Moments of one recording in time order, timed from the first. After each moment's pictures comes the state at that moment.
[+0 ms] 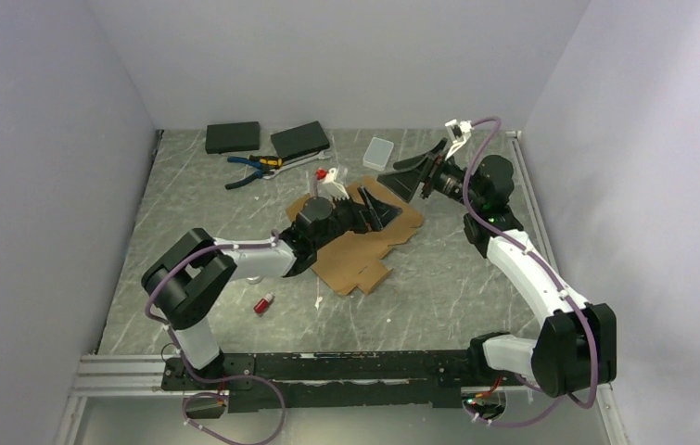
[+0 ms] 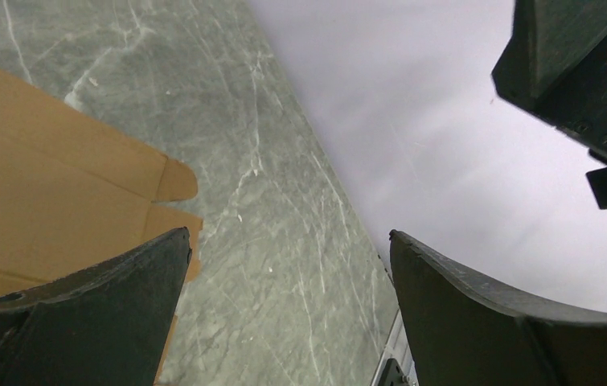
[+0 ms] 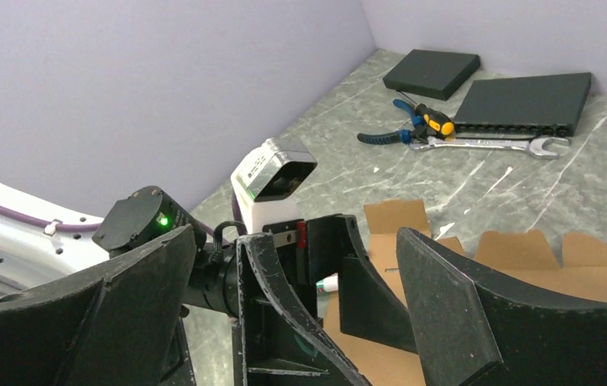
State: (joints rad) left arm -0.80 1.72 0.87 0.82 0.09 -0.88; right arm 0.22 1.22 0.87 0.47 -0.78 0.59
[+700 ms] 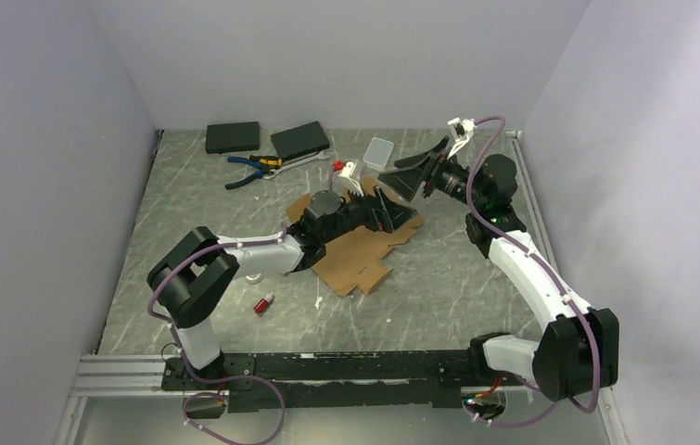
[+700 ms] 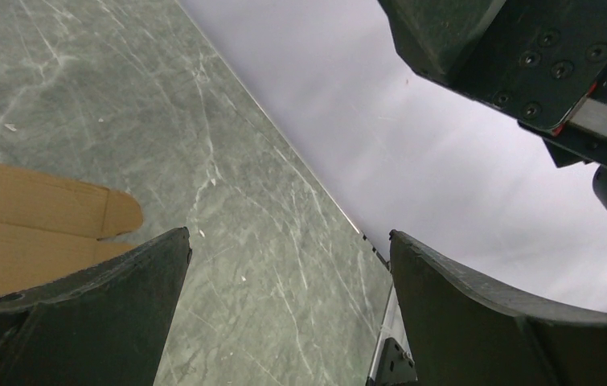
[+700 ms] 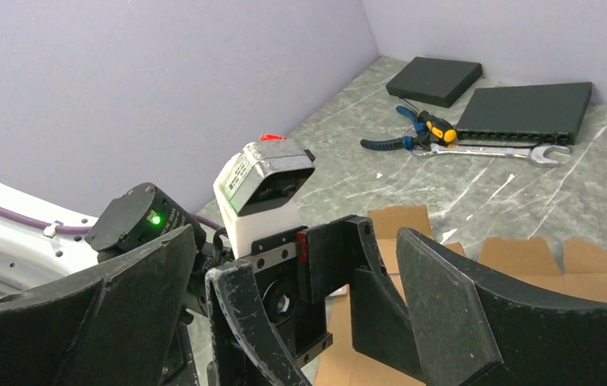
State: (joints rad) left arm -0.83 1.75 0.98 0.82 0.20 -0.77; right arm 0.22 1.21 0.89 0.46 -0.78 0.60
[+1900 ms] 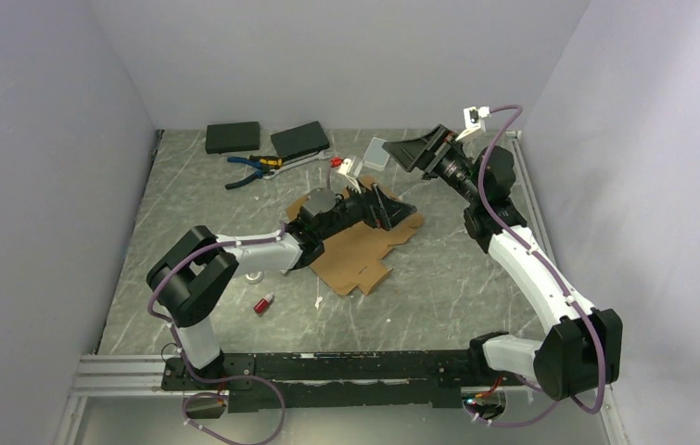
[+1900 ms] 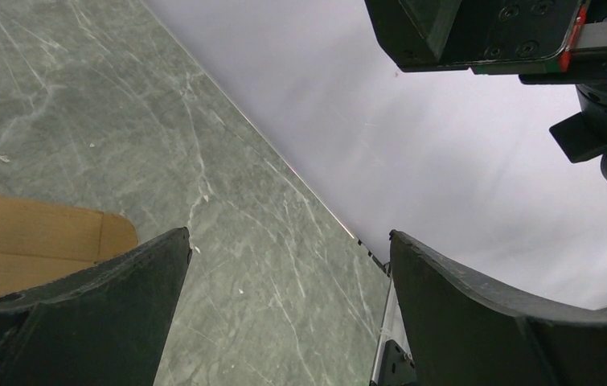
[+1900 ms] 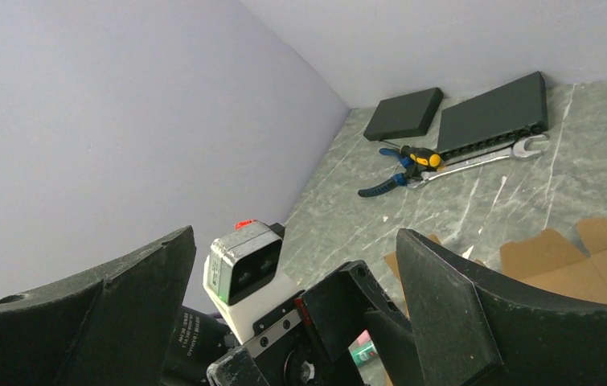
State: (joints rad) left arm -0.82 1.76 0.99 0.87 0.24 -0.75; right arm 0.26 1.21 0.97 0.36 -0.47 0.84
